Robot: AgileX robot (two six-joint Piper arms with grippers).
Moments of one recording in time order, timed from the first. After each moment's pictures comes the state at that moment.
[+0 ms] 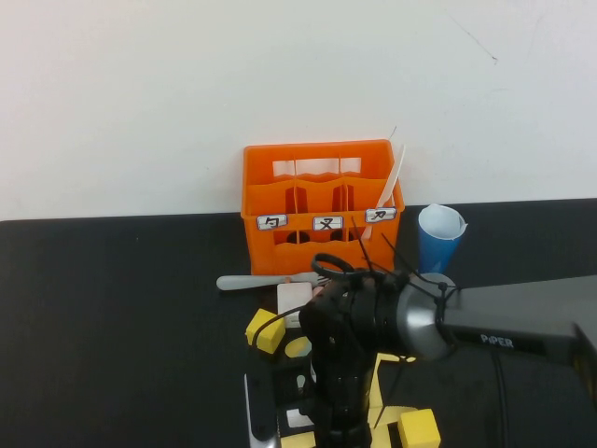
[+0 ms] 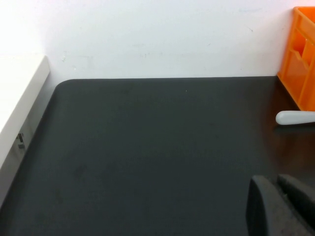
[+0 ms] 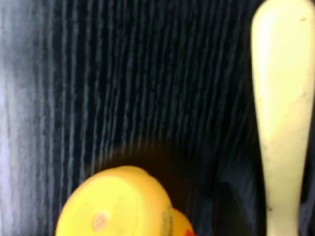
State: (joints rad) right arm 0.87 2.20 -1.42 0.05 0.83 -0.88; left arm -0.03 -0.01 0.03 0.04 0.33 -0.13
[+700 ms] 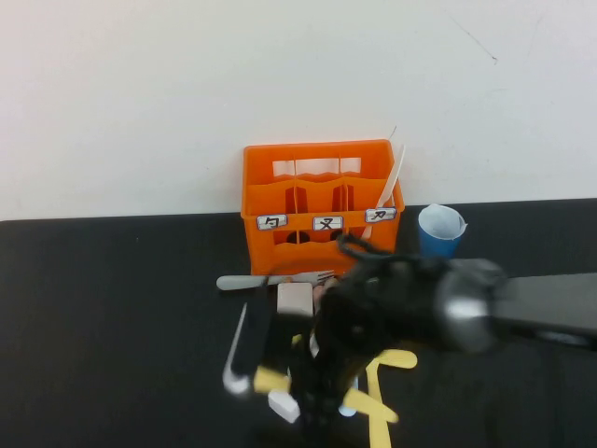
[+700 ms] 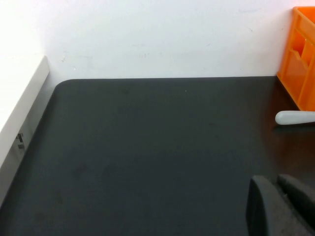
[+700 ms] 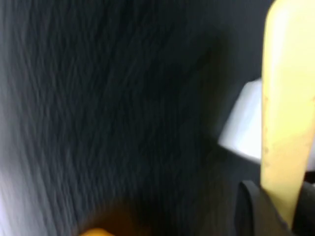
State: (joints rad) right arm 0.87 2.08 -1.35 0.04 0.66 -0.56; left arm -0.03 -0.01 0.03 0.04 0.33 -0.13
